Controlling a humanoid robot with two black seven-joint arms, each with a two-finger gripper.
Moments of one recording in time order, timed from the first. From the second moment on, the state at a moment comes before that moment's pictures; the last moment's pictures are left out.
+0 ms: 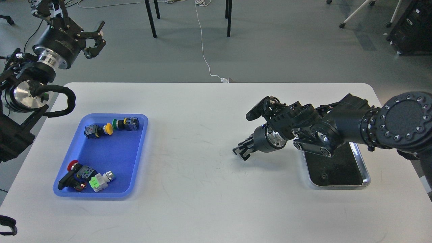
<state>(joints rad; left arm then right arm) -0.84 0.56 -0.77 -0.85 -0.10 -0.30 -0.25 1.39 0.00 -0.89 0.79 -0.97 0.13 0.42</state>
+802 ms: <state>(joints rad) -0.84 0.59 -0.78 -0.86 -0.10 -0.32 -0.25 1.60 -0.30 -0.86 1.03 -1.03 0.13 0.42</state>
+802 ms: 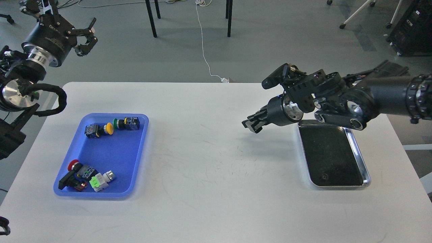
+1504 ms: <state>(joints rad) -0.84 0.59 -0.78 -0.86 -0.10 -0.31 -0.24 1.34 -0.57 -0.85 0.94 -1.18 0.08 0.42</state>
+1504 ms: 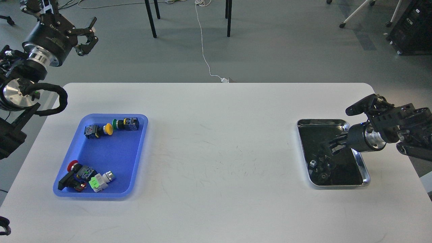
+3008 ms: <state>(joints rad) -0.85 0.50 -0.89 -0.82 -0.14 -0.35 -0.24 1.25 -0.60 0.43 0.80 -0.06 0.07 0.34</state>
